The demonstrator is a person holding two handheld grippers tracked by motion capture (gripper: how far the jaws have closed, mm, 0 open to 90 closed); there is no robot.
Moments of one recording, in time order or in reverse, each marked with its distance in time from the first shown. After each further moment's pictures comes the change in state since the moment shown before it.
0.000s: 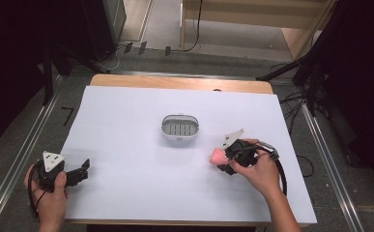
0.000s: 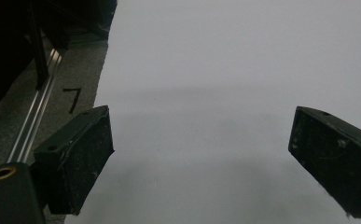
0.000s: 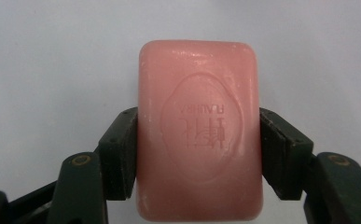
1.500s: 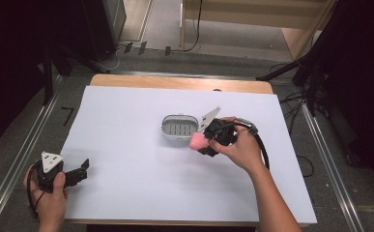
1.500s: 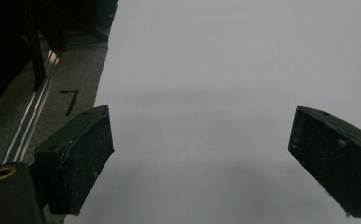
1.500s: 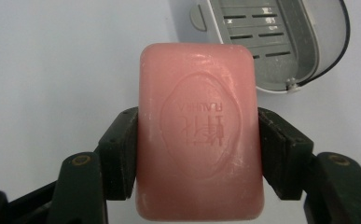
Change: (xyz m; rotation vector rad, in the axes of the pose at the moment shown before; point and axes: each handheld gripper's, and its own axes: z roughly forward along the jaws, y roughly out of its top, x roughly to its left) left arm 0.001 -0.001 -0.001 -0.013 -0.008 -0.011; right arm -0.013 0.084 -0.005 -0.036 0.071 -0.146
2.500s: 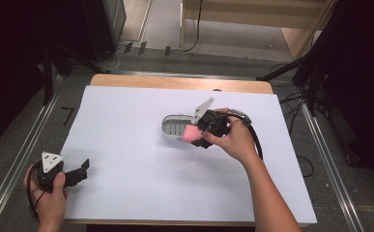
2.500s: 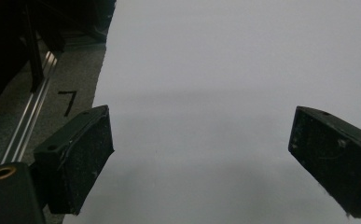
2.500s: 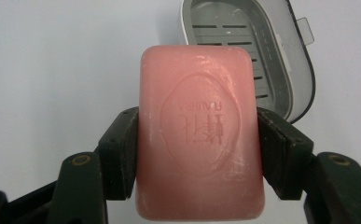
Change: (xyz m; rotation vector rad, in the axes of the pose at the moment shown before) left arm 0.000 0.000 0.000 -0.001 -0.008 0.000; right arm -0.012 0.026 -0.002 -0.034 0.005 -0.038
